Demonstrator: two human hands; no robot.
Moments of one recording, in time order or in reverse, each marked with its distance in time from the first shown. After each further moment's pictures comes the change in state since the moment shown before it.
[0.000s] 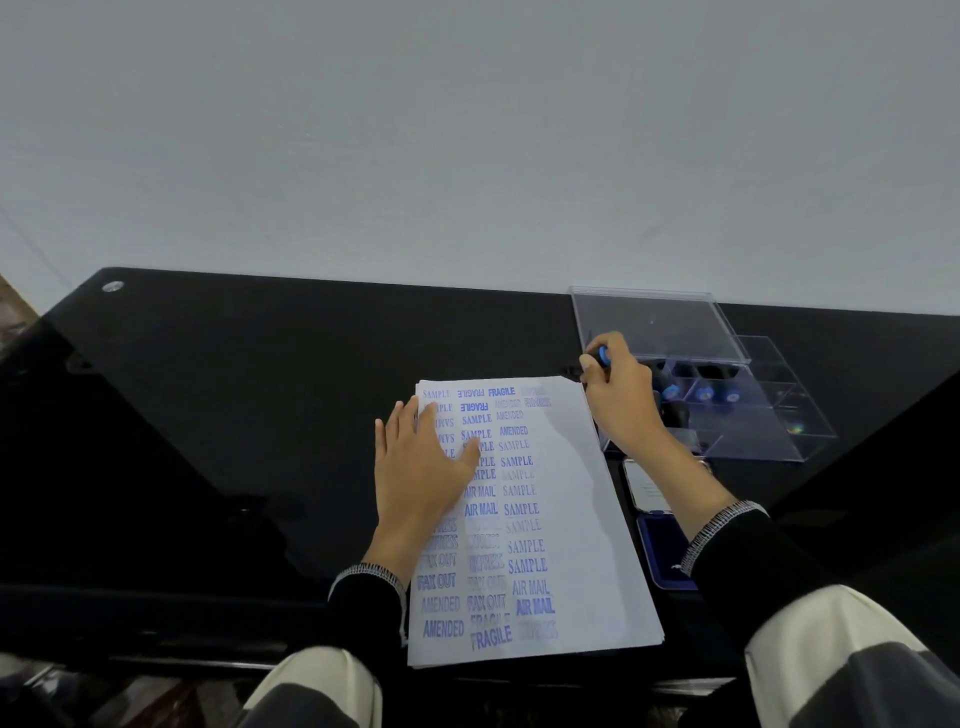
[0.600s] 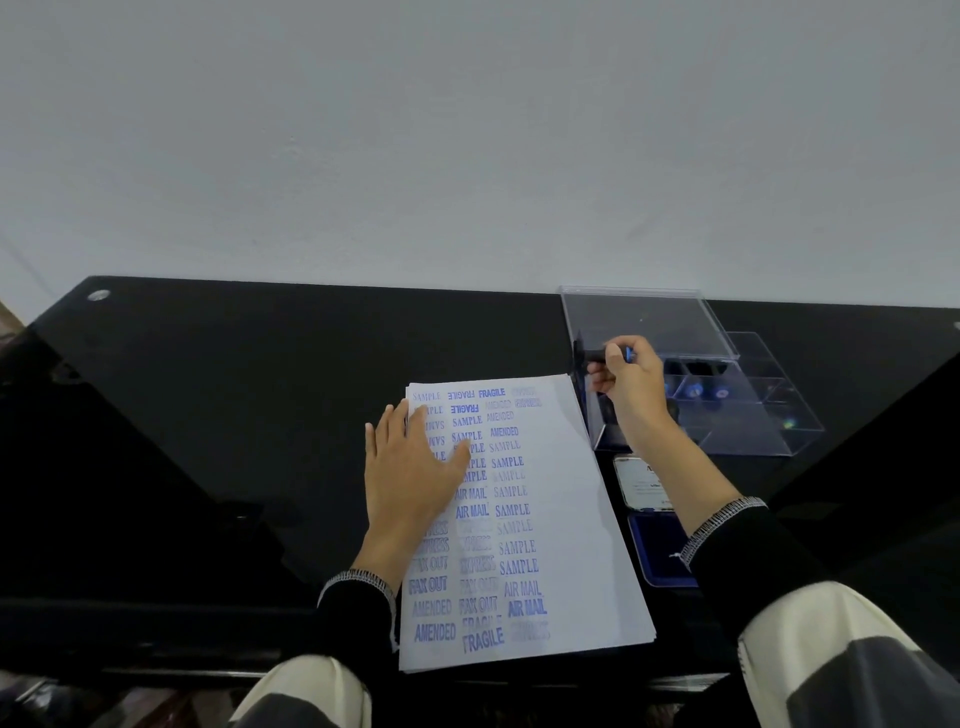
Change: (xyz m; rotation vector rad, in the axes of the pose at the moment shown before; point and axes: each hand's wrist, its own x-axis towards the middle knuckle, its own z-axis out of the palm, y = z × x) left_hand 0.000 0.000 0.001 -0.013 0.007 -0.004; right_hand 0.011 0.012 -0.011 0.560 0.137 0.324
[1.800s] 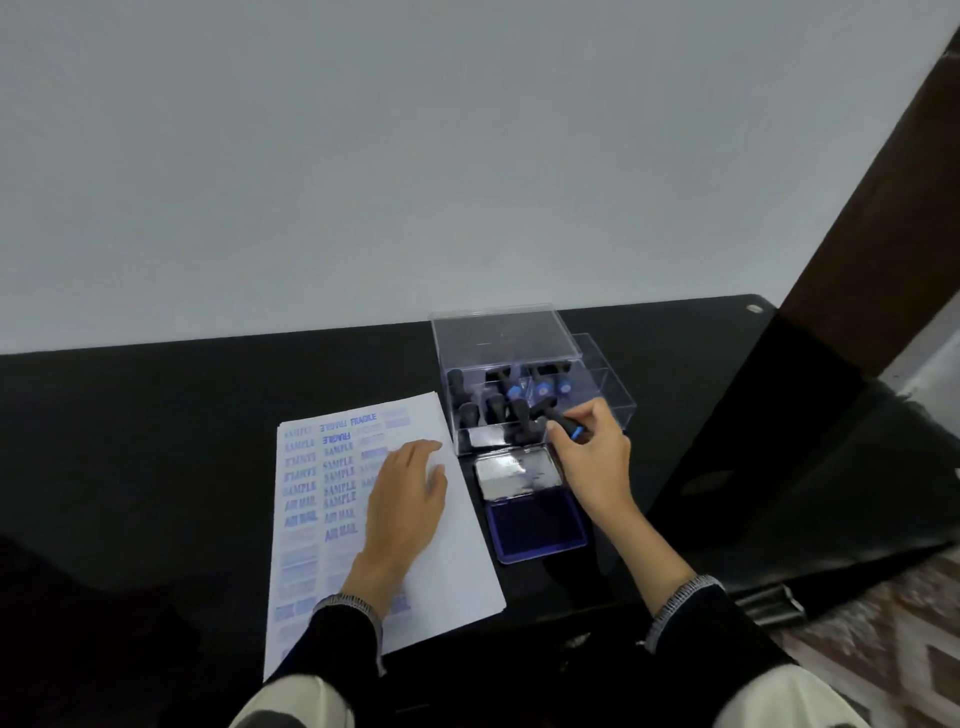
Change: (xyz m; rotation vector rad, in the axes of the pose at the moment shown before) left_hand -0.044 0.110 0.038 -0.318 -0.098 0.295; right_hand -0.078 0.007 -0.129 -0.346 0.223 -0.220
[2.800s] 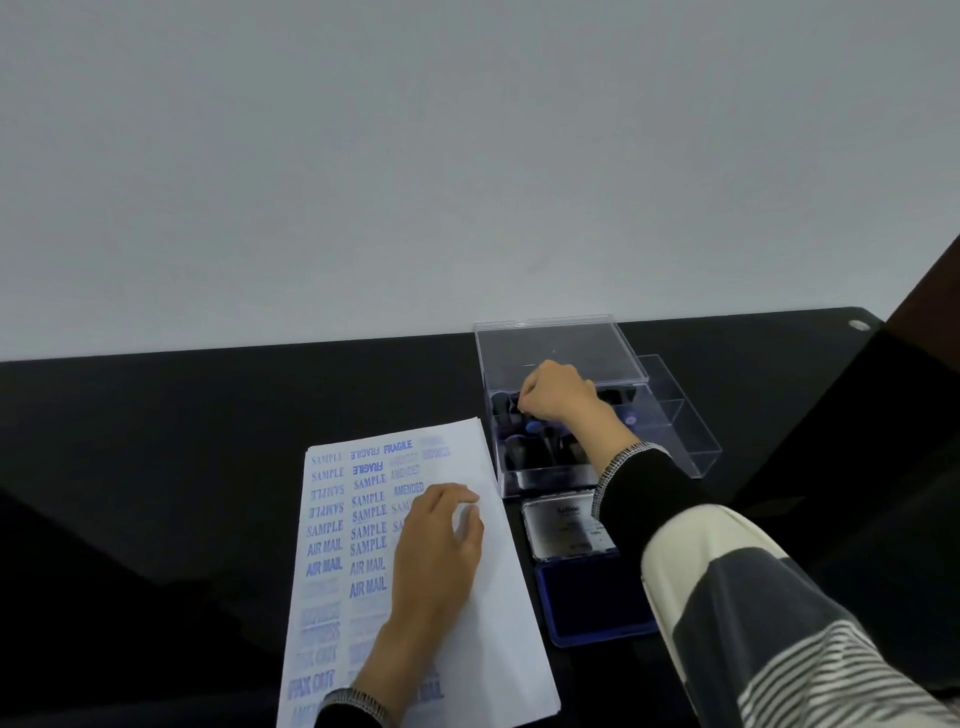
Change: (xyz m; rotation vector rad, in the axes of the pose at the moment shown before) left_hand 0.003 -0.014 0.010 -0.083 0.081 -0.037; right_hand 0.138 -0.023 0.119 -0.778 -0.596 0.086
